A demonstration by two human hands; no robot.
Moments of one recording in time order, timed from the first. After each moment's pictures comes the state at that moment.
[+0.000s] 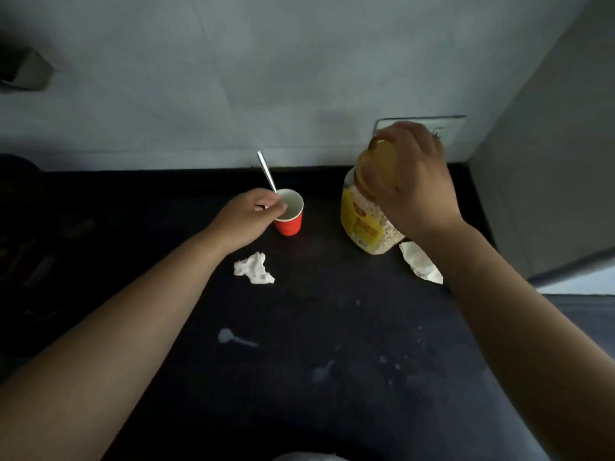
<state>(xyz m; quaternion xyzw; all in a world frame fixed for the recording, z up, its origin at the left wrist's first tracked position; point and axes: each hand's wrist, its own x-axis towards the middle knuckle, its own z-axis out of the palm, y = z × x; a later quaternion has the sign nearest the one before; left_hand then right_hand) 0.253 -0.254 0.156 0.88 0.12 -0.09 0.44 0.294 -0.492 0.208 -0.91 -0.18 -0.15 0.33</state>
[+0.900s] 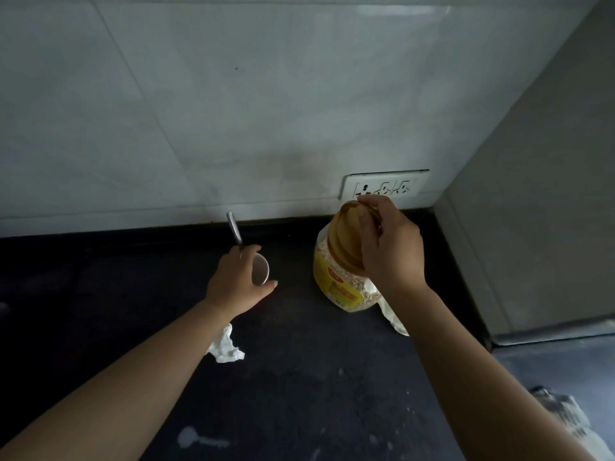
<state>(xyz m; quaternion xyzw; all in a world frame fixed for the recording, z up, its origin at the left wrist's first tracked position) 0.317 -0.256 0.069 0.96 0.05 -0.04 0.27 0.340 -0.483 0.181 -0.90 -0.03 -0.13 0.40</state>
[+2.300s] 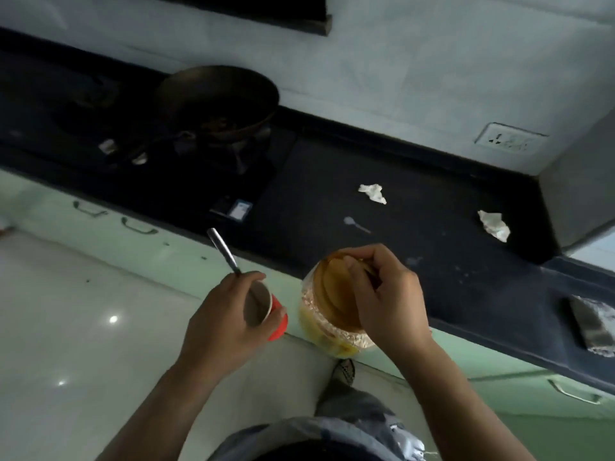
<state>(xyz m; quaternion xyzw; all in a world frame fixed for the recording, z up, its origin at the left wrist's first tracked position) -0.287 -0.208 0.168 0.91 0.23 0.11 0.32 -0.168 -0.379 0.221 -0.85 -0.25 0.05 0.47</state>
